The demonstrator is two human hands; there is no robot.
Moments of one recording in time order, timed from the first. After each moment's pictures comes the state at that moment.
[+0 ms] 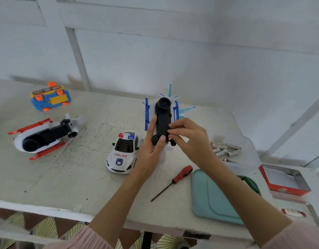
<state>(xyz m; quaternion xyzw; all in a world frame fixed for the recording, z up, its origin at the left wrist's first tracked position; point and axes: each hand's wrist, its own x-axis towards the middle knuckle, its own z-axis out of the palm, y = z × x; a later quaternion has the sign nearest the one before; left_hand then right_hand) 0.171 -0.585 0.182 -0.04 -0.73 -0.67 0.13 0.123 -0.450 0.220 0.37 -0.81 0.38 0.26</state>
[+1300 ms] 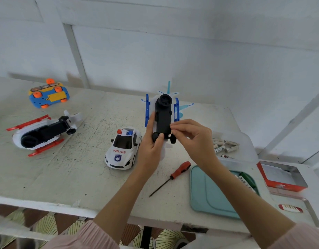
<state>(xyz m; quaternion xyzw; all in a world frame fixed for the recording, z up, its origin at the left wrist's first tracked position) 0.168 -0.573 0.179 -0.04 -0.69 -0.69 0.18 0.142 -0.445 0.224 0.29 -0.79 0.49 0.22</state>
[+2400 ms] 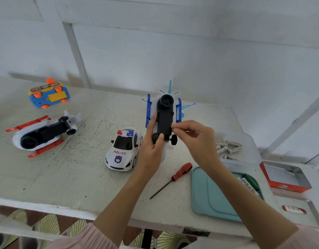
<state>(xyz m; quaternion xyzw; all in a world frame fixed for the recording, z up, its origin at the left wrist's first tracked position) 0.165 -0.574 0.176 -0.01 -0.72 -0.67 0.19 0.145 -0.446 0.231 0.21 -0.79 0.57 0.12</state>
